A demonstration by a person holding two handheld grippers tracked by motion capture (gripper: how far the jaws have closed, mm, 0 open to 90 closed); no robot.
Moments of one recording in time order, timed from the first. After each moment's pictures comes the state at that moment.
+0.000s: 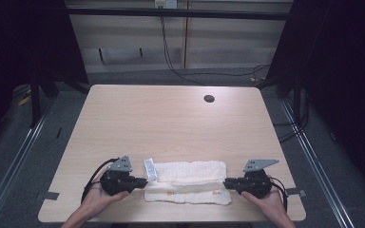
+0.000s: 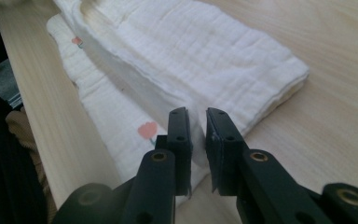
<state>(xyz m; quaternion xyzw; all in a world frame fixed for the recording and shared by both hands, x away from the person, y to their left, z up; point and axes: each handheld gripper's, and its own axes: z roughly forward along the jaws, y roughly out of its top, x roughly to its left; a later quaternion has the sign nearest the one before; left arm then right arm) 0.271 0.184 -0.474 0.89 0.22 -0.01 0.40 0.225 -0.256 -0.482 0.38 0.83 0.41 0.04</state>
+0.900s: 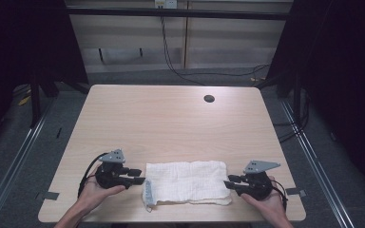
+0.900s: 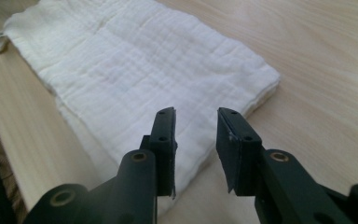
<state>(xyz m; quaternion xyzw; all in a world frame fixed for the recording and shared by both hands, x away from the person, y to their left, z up) 0.295 0.195 -0.470 0.87 0.26 -0.03 0.43 0.221 -0.250 -0.478 0.40 0.82 0.39 0.10</state>
